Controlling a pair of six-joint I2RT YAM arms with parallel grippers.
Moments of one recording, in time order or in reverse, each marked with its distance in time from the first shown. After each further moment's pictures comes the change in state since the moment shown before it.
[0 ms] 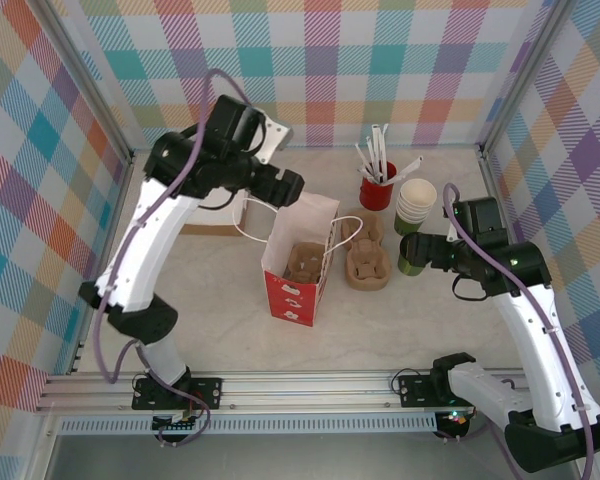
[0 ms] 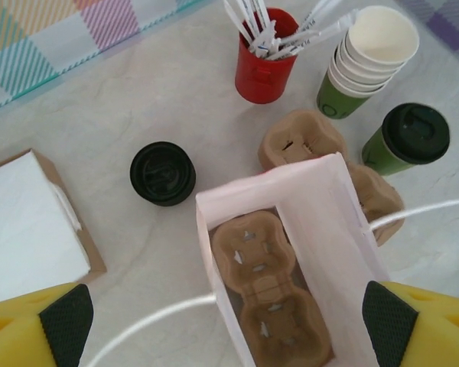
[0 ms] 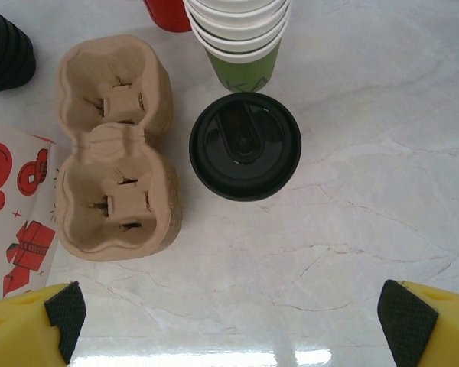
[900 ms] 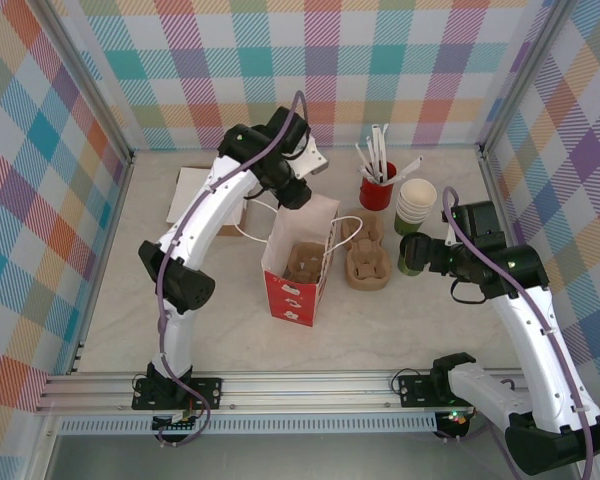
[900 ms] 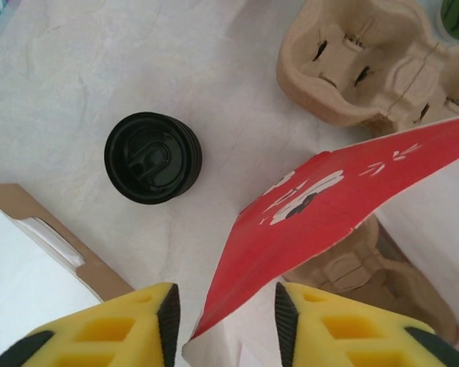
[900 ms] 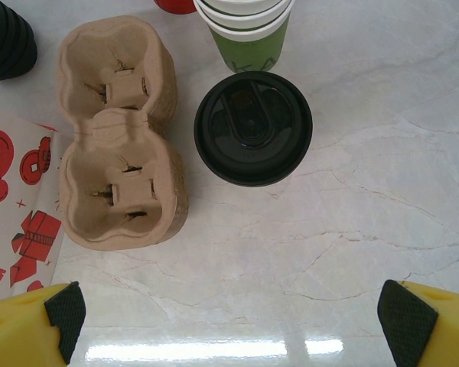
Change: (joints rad) left arm 0.027 0.289 0.032 -0.016 0.019 0.329; right arm -0.001 -0.010 -0.032 0.001 -0.027 0.026
